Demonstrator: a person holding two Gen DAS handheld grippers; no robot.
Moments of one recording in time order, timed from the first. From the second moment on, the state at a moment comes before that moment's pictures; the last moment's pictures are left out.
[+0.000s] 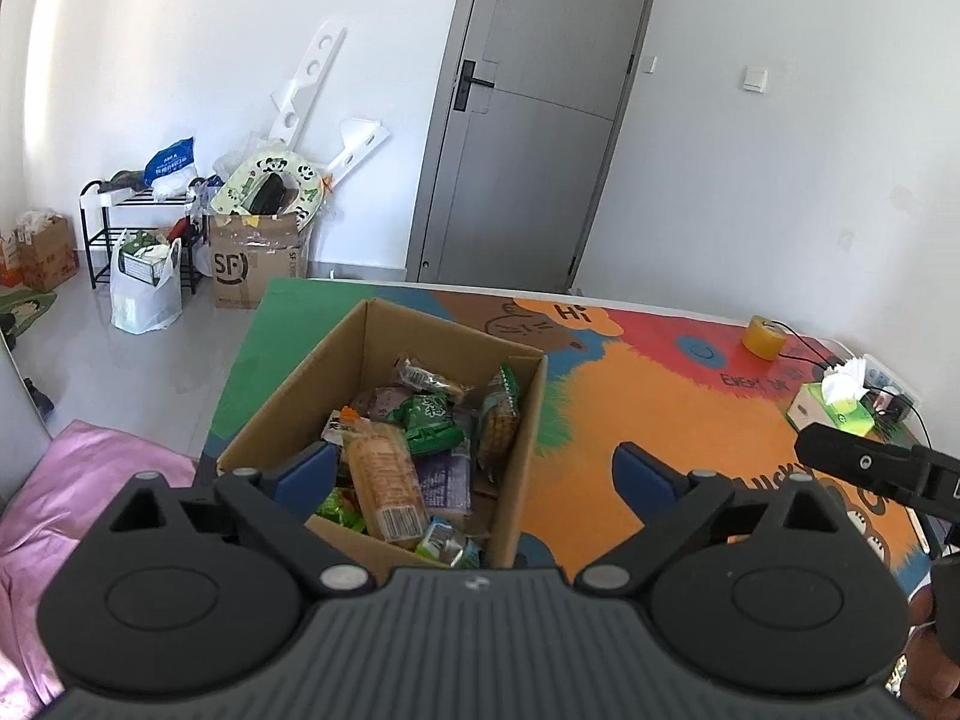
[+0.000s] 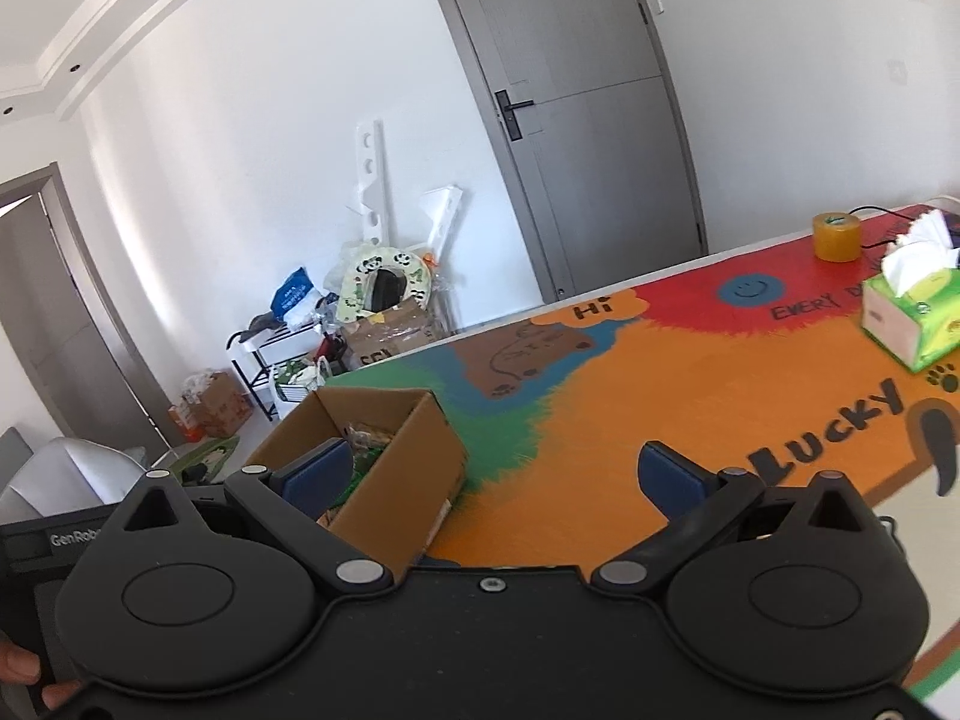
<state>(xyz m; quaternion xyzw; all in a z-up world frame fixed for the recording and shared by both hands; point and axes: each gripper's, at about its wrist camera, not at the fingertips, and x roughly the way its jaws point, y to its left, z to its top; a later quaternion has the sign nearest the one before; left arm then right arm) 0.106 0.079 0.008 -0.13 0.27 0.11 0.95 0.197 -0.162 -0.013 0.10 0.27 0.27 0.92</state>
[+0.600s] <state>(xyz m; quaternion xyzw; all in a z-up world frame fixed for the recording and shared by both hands) 0.065 0.057 0.021 -0.12 0.27 0.08 0.95 0.147 -0.210 0.001 0.06 0.27 0.20 0.94</state>
